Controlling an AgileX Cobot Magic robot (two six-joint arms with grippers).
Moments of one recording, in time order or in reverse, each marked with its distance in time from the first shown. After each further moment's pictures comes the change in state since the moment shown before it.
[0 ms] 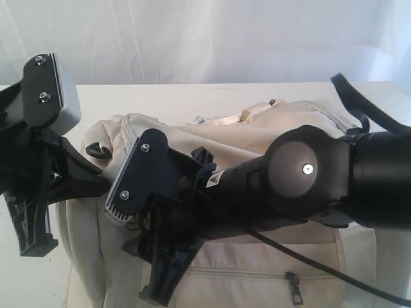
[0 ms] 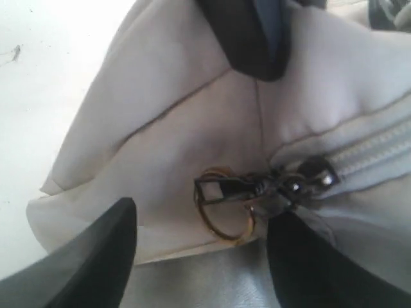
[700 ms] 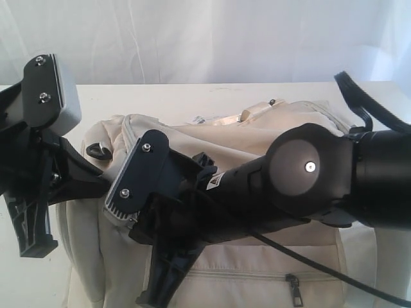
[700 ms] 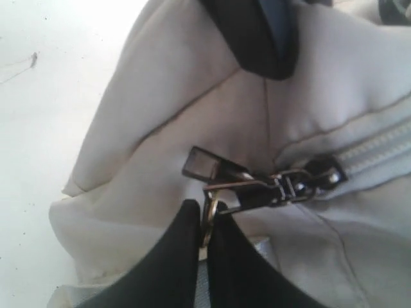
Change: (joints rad) left arm 0.000 0.000 0.000 -0.005 0.003 0.000; right arm 0.002 -0.004 0.000 0.015 0.041 0.045
